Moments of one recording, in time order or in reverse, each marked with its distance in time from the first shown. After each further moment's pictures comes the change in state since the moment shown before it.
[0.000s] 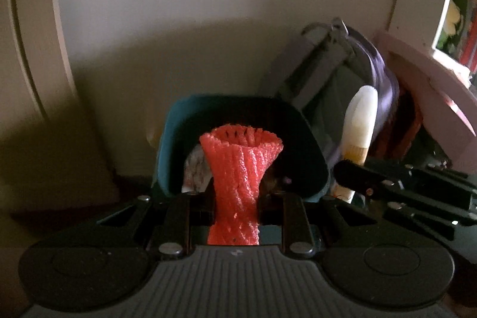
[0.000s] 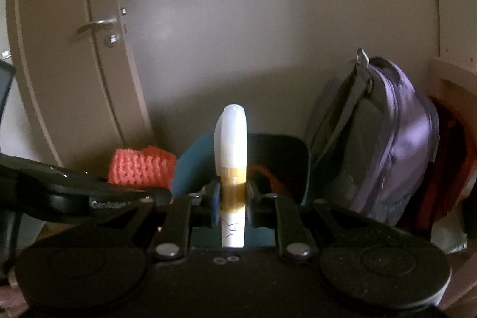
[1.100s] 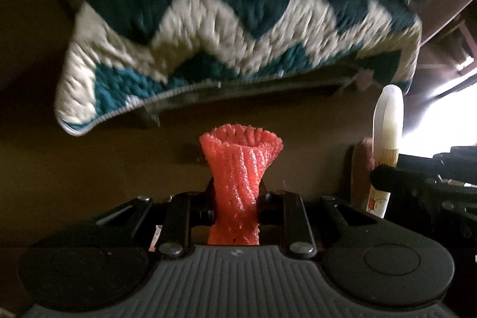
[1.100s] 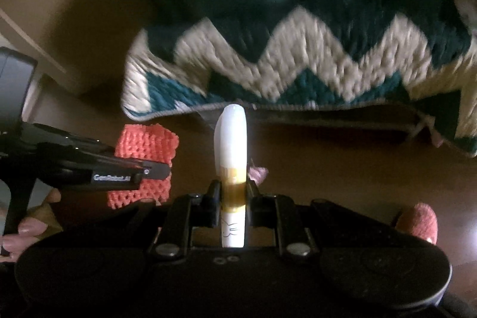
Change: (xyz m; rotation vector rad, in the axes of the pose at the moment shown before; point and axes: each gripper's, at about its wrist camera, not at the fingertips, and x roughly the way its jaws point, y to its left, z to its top) left arm 0.102 0.028 -0.312 0.100 0.570 -0.095; right arm 0.002 -0.001 -0.303 0.215 0.575 0.033
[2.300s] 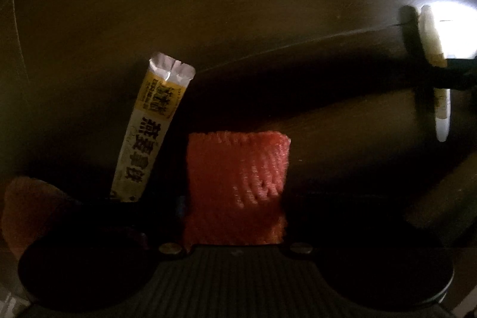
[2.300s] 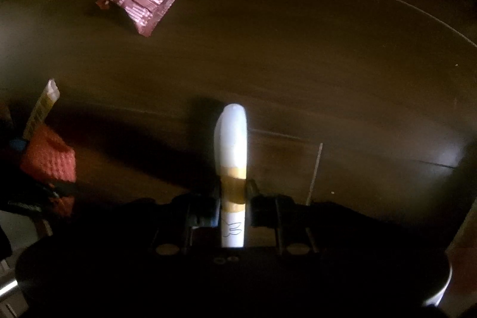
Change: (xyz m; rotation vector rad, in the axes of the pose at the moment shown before) left arm 0.399 0.111 -0.132 0.058 0.671 0.009; right arm 0.382 -0.112 -0.143 -0.005 0.585 -0.206
